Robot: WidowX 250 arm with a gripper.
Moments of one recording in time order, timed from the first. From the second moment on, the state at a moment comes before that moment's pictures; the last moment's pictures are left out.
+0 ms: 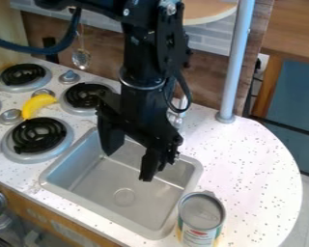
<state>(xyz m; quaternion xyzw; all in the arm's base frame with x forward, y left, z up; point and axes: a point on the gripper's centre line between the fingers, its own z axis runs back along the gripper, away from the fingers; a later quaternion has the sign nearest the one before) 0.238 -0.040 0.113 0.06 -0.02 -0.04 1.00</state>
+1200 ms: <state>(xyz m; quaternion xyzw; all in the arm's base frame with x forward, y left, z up) 0.201 -0.057 0.024 0.01 -0.15 -0.01 0.99</state>
